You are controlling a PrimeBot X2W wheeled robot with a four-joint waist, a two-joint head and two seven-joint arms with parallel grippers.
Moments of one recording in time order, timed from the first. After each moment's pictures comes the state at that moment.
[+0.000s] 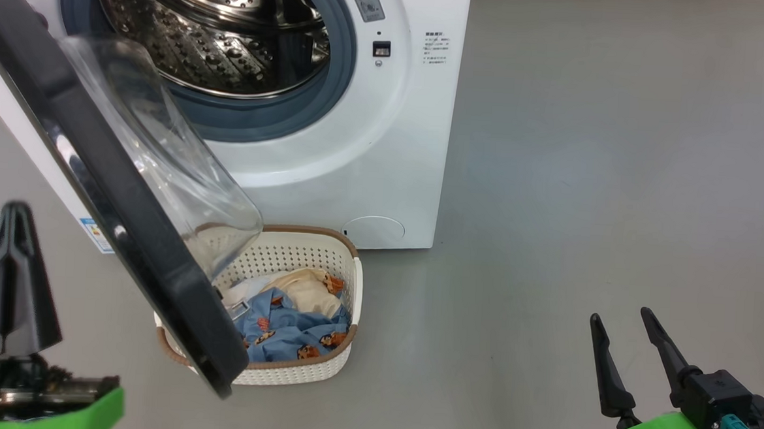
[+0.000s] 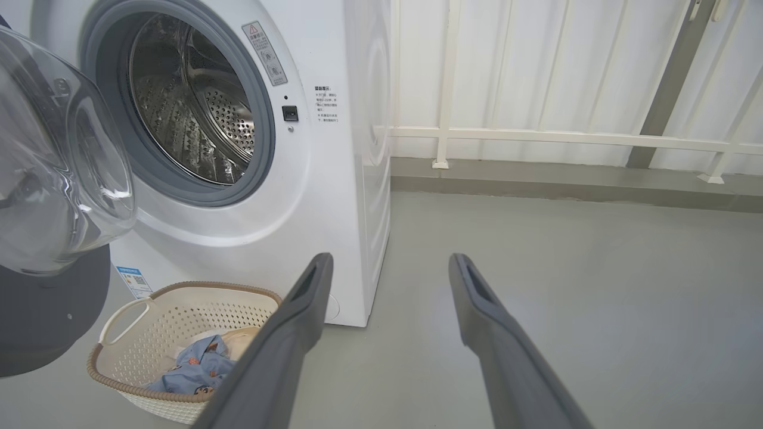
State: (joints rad) left arm -0.03 0.03 0.13 -0.34 -0.13 -0.10 -0.26; right arm -0.03 -0.05 -0.08 0.14 0.05 0.13 -0.25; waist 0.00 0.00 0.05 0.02
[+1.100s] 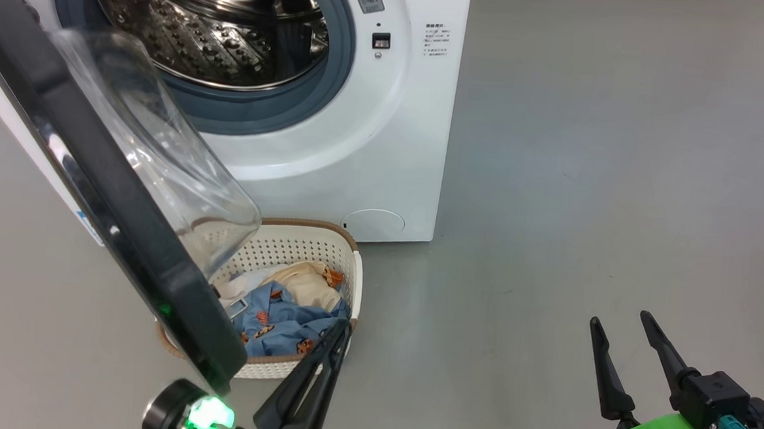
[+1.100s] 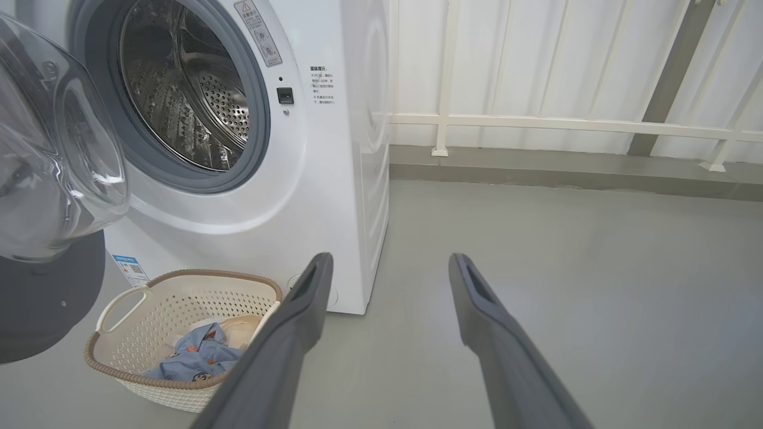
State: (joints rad) left arm 0.05 0.07 -0.44 -0.27 -0.13 -0.13 -0.26; right arm -0.03 -0.05 -0.09 0.15 0.05 0.13 -0.25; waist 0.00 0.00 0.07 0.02
